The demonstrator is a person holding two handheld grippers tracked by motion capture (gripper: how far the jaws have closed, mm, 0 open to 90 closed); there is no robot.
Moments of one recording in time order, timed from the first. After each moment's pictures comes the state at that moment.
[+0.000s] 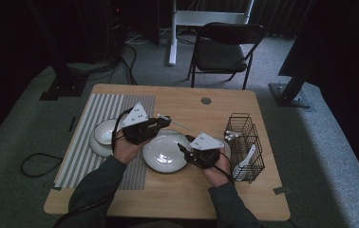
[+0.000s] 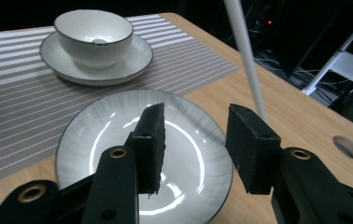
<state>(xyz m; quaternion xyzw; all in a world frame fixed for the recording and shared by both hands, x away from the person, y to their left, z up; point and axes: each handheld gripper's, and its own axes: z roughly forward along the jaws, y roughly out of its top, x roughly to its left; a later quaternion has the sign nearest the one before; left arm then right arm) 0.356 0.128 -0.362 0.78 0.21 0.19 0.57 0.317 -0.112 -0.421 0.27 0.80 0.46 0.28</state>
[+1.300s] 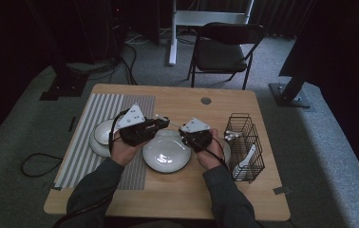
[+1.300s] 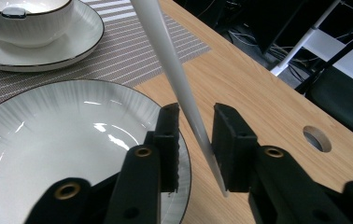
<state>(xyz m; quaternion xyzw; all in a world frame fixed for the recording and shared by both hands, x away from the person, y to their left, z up) 0.350 0.134 -0.357 0.77 0.20 0.18 0.58 0.371 -0.093 -0.426 0.30 0.82 0.39 0.31</state>
